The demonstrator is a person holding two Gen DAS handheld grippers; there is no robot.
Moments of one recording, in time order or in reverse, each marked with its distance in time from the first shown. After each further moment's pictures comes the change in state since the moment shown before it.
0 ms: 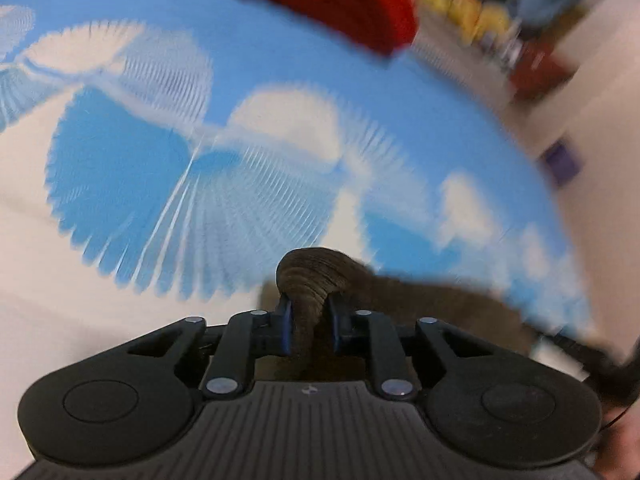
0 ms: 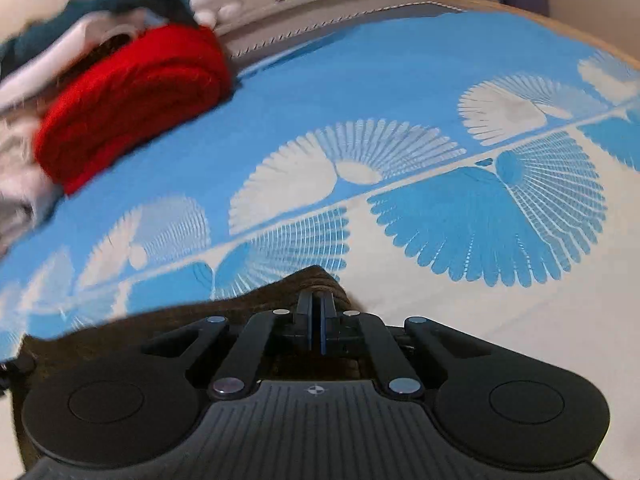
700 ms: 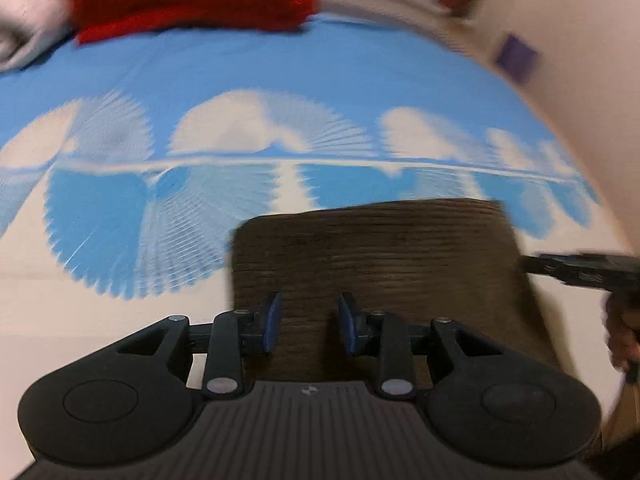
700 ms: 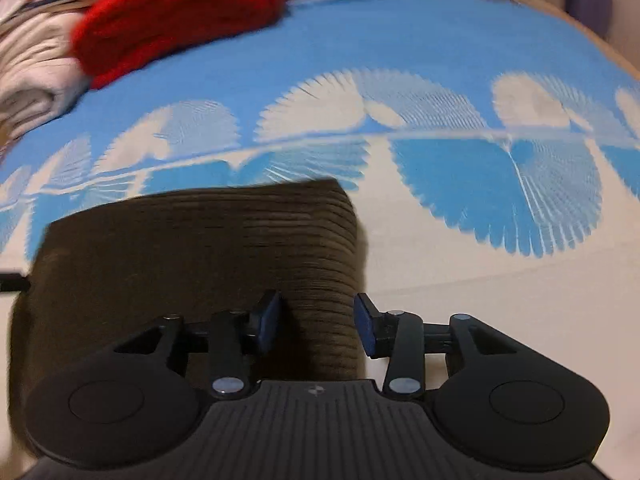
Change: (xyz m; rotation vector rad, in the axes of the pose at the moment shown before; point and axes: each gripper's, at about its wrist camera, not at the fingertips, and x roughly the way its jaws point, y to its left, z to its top) left arm -0.059 -0.069 -0.028 0.414 0.023 -0.015; right arm -0.041 0.001 -0.014 -0.239 0.171 0.052
